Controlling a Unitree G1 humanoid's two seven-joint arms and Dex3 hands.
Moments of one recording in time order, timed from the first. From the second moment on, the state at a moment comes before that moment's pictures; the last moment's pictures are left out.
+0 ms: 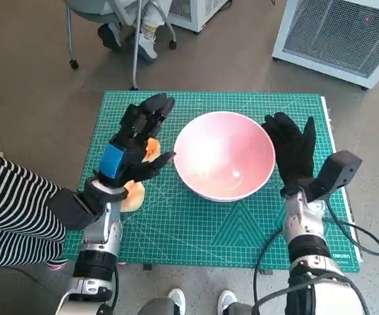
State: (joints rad) left arm -0.48 0.12 0.13 0.53 -0.28 -0.64 -0.52; right arm -0.81 -0.11 -0.37 1.25 0.28 -0.42 0.40
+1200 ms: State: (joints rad) left arm -0.52 0.12 0.12 0.58 -0.27 -0.64 -0.53; right arm -0.69 -0.10 -0.26 0.88 0.23 -0.78 0.43
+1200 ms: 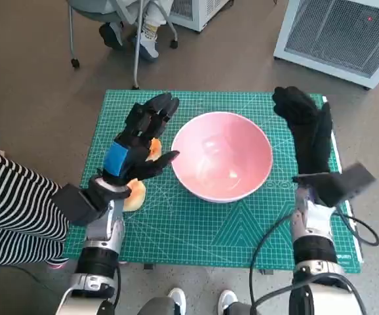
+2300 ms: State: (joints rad) left arm -0.61 0.40 0.13 0.66 -0.01 -0.74 -0.47; right arm -0.50 -0.11 -0.15 0.51 0.23 -0.73 0.42
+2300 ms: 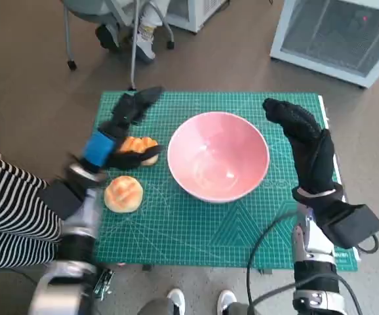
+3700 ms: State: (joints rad) left arm -0.88 0.60 -0.28 0.81 0.57 -0.19 -0.35; right arm -0.50 -0.12 -0.15 0.51 0.23 -0.71 0.40
